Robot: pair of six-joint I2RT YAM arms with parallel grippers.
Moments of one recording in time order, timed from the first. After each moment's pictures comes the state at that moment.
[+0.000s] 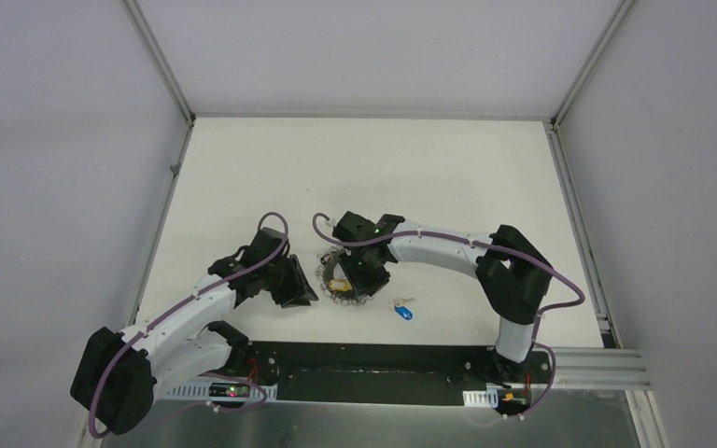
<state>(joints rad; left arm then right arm) -0.53 0.95 0.46 -0.56 0.30 -0.96 1.04 1.84 1.30 -0.79 -0.14 0.48</state>
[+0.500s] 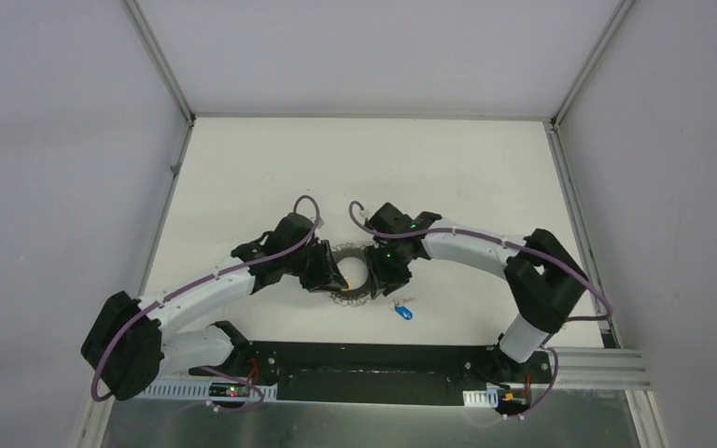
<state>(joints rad) -0.67 1.08 0.59 -0.38 0.37 -0.95 0.91 1.72 1.11 -0.69 -0.28 0.51</state>
